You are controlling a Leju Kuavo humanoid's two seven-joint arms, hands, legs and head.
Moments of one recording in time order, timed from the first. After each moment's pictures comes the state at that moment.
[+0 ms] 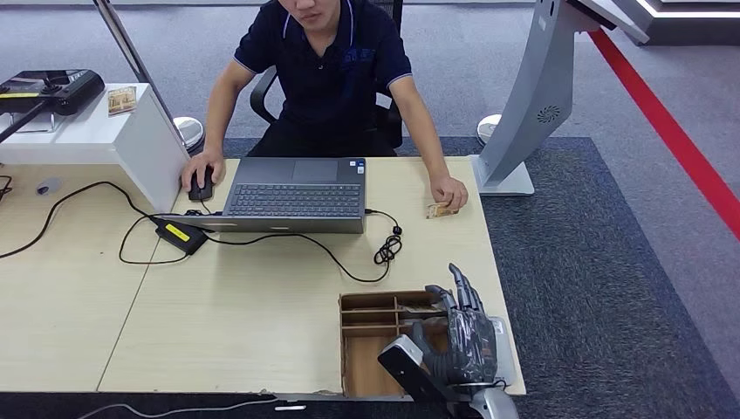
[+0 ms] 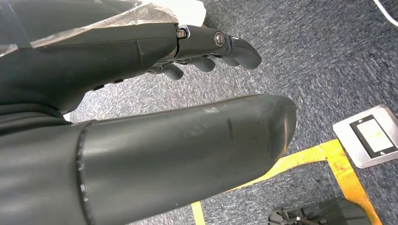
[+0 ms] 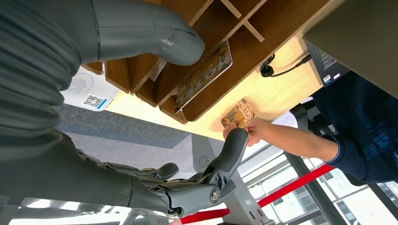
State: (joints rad) left arm -0.13 0.04 -1.04 -0.23 0.39 0.41 0.25; right arm -0.10 -0.27 0.88 -1.51 0.98 -0.69 0.47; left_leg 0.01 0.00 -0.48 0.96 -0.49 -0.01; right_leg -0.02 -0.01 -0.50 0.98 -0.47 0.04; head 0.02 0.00
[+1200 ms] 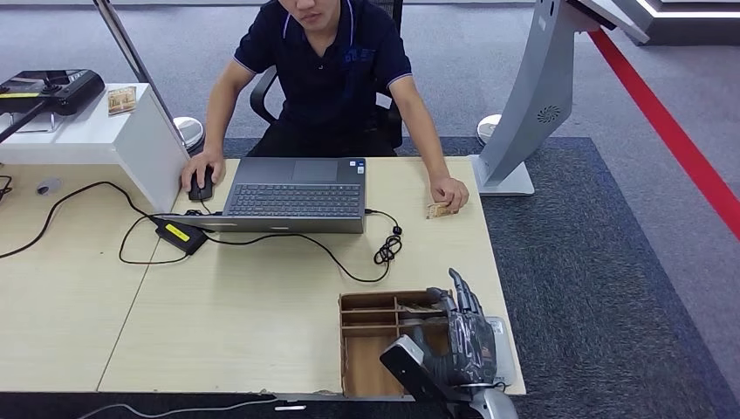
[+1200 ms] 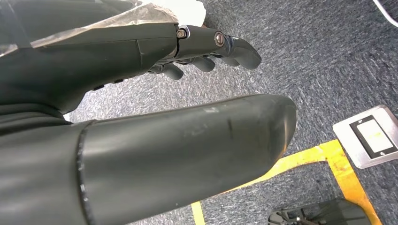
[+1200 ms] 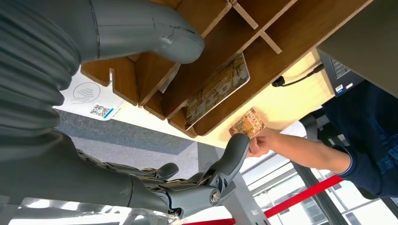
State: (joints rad) left arm -0.13 0.04 -1.04 -0.23 0.39 0.41 0.25; right arm -0.10 -0.27 0.88 -1.47 0.94 -0.69 0.45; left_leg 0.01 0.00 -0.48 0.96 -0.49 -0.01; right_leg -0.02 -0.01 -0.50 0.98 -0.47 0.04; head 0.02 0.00
